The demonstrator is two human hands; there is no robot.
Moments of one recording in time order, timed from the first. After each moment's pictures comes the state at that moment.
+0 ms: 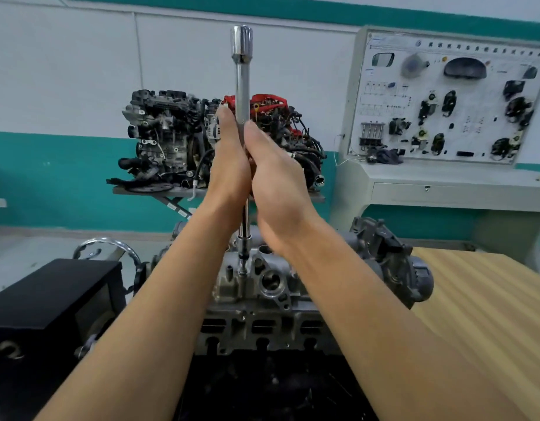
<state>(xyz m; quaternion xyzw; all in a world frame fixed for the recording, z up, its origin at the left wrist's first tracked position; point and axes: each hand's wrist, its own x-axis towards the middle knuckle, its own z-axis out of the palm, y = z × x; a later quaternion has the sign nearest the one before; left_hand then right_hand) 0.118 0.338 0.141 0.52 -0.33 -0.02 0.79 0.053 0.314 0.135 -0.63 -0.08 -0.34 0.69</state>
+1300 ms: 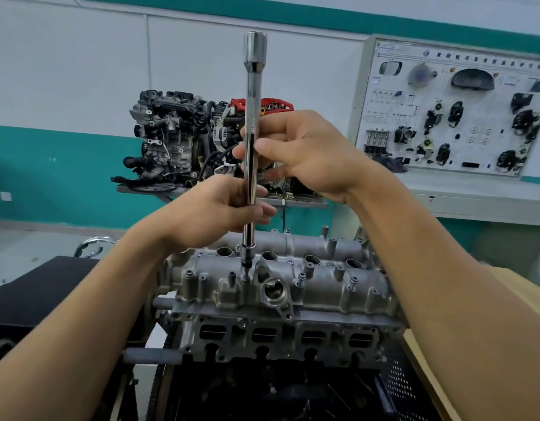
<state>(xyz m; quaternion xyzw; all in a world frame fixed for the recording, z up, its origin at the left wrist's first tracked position) 0.131 0.406 0.122 0.71 -0.50 -0.09 0.49 0.036 0.258 0.191 -0.86 -0.13 -0.21 0.44</state>
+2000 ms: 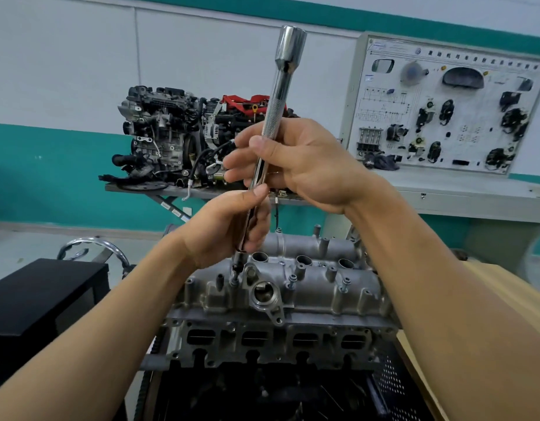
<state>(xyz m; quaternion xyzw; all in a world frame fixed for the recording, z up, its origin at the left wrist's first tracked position) 0.140 0.365 0.094 0.49 -0.50 -0.31 0.64 0.030 0.251 0.177 -0.80 -0.17 -0.17 0.55</state>
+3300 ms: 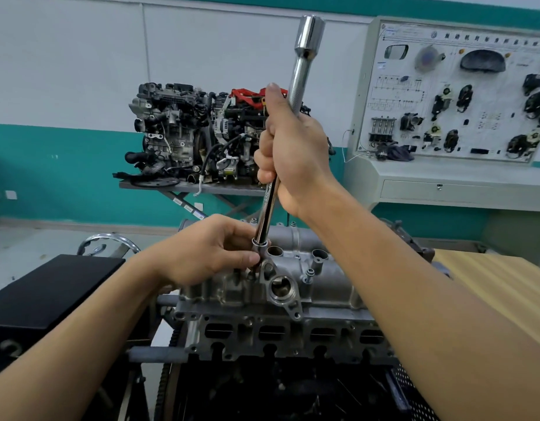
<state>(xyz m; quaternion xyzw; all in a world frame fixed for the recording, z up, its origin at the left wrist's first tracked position) 0.158 0.411 0.071 0.69 -0.58 -0.15 0.41 0.064 0.293 0.163 -0.64 -0.06 -0.34 0.69</state>
